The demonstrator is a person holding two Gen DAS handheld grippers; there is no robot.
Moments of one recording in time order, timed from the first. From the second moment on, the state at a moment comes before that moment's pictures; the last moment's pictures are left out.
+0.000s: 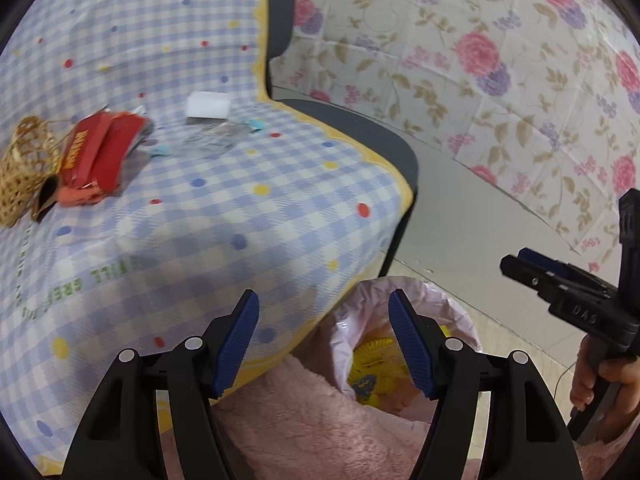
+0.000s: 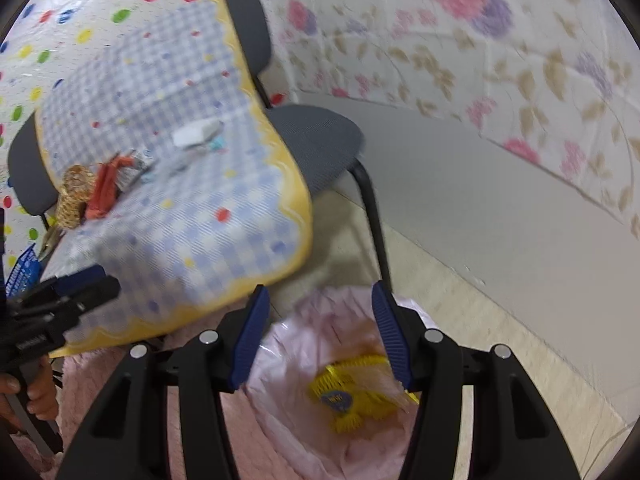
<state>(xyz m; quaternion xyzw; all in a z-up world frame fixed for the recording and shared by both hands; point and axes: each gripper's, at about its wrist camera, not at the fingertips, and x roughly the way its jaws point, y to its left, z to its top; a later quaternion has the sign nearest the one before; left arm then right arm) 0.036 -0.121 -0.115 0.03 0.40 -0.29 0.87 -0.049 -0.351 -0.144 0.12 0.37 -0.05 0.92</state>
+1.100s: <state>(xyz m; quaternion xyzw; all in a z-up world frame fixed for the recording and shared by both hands) 0.157 -0.011 -0.092 0.02 0.35 -0.11 0.93 0.238 -0.254 -0.175 0.26 0.42 0.12 0.86</state>
